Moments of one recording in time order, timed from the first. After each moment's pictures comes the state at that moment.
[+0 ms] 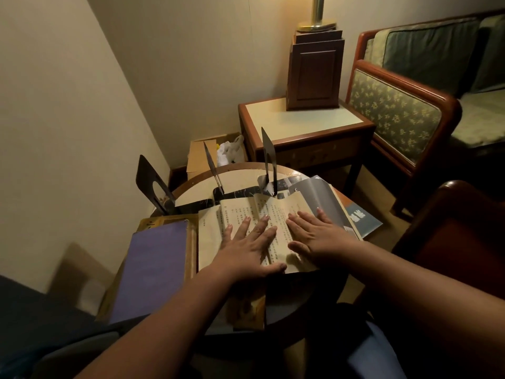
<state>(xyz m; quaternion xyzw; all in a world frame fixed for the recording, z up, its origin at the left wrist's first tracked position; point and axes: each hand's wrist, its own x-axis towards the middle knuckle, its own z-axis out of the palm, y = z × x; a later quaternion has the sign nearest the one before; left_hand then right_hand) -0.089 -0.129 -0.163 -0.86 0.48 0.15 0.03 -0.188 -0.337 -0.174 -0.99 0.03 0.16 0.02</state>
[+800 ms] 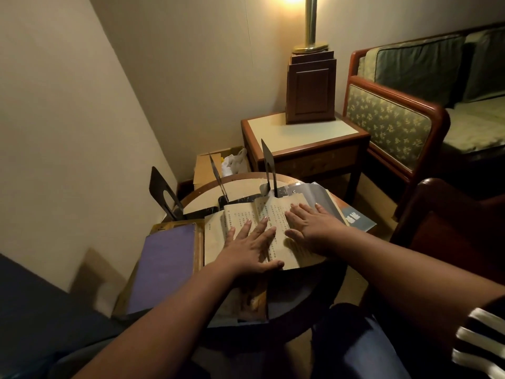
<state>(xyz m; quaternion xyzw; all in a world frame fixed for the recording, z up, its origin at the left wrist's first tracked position) -0.094 -0.123 -0.157 -0.87 0.48 0.14 0.04 -0.182 -0.336 -0.156 -0.99 0.08 0.13 0.03</state>
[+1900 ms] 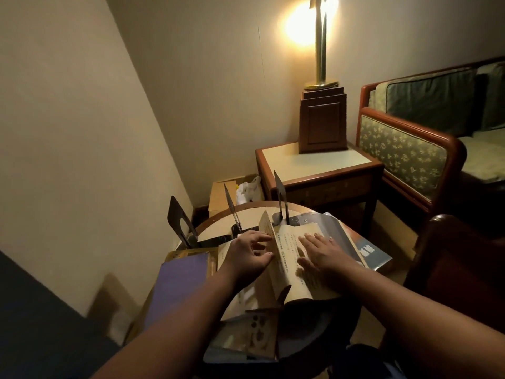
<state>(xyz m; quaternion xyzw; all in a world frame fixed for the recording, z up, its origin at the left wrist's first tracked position) -0.080 -0.121 -0.111 -0.83 0.39 0.07 -0.40 -0.185 -0.331 -0.154 -0.98 0.12 0.06 0.16</state>
